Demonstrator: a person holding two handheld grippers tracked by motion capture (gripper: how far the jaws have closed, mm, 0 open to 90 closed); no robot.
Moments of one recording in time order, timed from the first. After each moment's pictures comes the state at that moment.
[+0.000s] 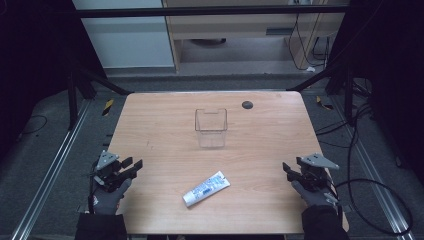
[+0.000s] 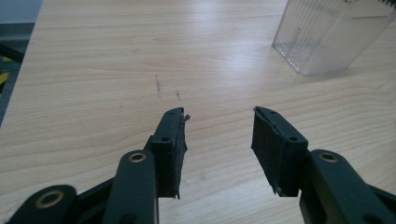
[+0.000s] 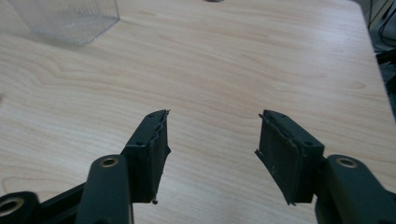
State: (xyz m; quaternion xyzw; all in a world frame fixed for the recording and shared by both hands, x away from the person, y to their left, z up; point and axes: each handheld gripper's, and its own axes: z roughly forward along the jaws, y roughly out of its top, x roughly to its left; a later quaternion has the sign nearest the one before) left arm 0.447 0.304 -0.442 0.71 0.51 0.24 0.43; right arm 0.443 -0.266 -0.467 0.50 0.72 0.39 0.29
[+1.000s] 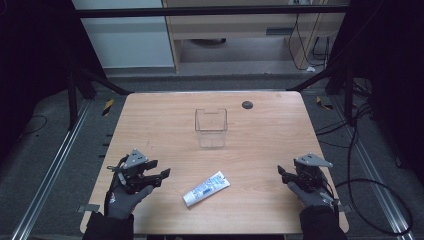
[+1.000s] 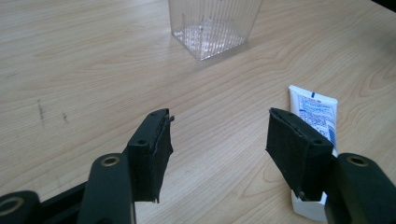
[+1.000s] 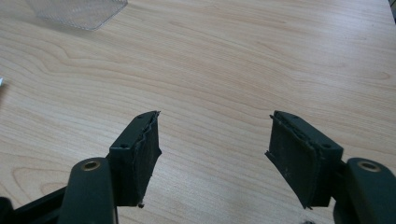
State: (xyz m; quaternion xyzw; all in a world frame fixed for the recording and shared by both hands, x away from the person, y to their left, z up) left arm 0.439 0.231 -0.417 0.80 0.41 0.17 0.41; right arm 0.446 -0.258 -0.470 0.50 0.73 0.37 0.27
